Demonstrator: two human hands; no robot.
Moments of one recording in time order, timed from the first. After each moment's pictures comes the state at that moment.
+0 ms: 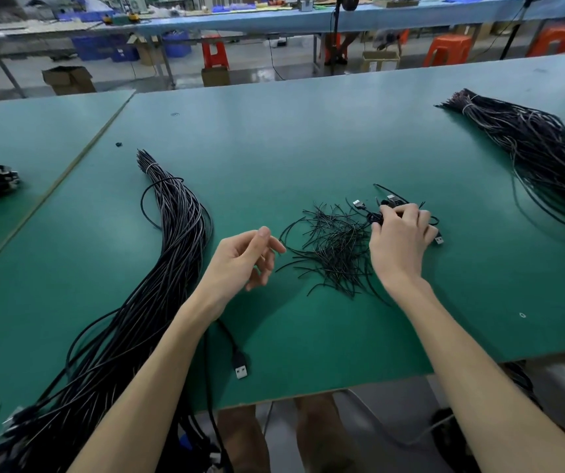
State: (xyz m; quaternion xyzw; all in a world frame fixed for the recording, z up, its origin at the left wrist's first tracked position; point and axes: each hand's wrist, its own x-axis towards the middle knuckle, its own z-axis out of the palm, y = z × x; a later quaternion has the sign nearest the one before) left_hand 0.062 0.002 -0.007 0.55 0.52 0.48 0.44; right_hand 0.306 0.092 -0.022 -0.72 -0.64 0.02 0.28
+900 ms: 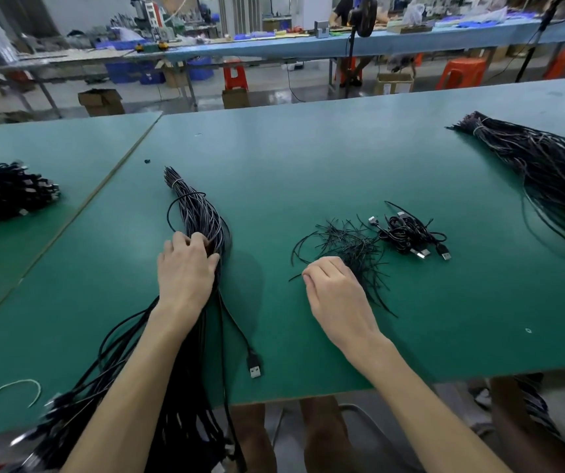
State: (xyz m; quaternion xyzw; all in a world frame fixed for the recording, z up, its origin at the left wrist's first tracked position) left_hand -0.003 -0.011 0.008 0.54 0.83 0.16 -0.05; right_hand 0.240 0.006 -0.032 -0.46 -0.83 0.02 0.30
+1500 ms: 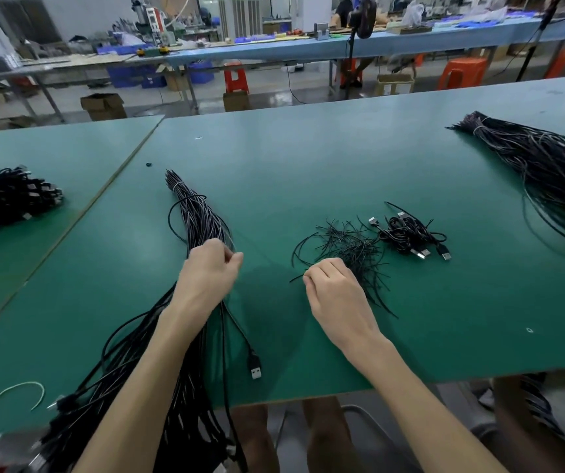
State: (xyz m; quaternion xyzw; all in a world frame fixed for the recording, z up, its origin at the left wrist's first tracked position) left_hand 0.030 -0.018 0.033 0.53 0.80 0.26 0.11; right_hand 0.242 0.006 -0.030 -0.47 -0.84 0.02 0.27
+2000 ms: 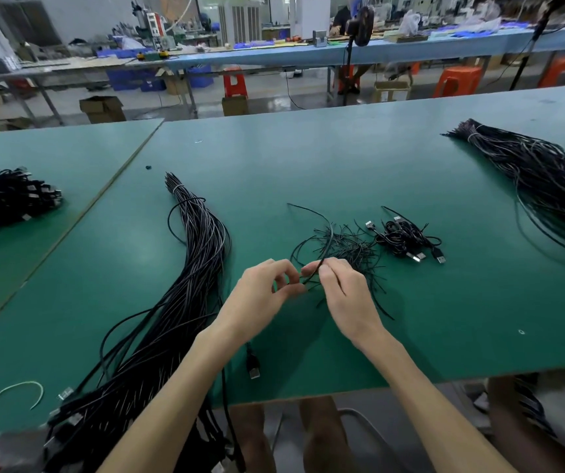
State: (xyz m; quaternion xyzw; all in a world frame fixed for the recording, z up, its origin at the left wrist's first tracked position) left_hand 0.078 -0.026 0.000 0.68 0.62 0.34 0.21; right_hand 0.255 0.010 -0.022 -0.43 -0.71 0.36 0.43
